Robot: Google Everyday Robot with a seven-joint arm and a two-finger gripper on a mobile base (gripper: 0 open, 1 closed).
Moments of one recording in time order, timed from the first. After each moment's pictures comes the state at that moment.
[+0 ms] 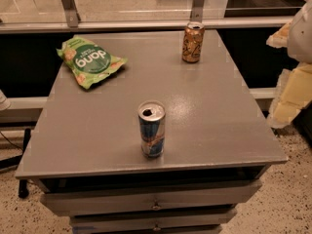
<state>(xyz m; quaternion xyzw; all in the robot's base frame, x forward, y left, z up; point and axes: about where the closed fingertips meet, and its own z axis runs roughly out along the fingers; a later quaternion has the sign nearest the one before) 0.438 -0.216 0.980 -0.60 0.78 -0.04 0.17</state>
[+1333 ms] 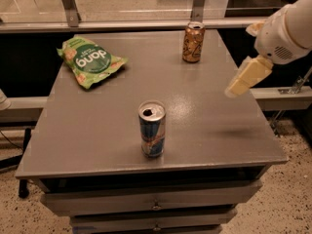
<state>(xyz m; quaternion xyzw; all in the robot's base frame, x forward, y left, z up) 0.553 -0.203 0.946 -0.54 0.77 -0.02 0.33</state>
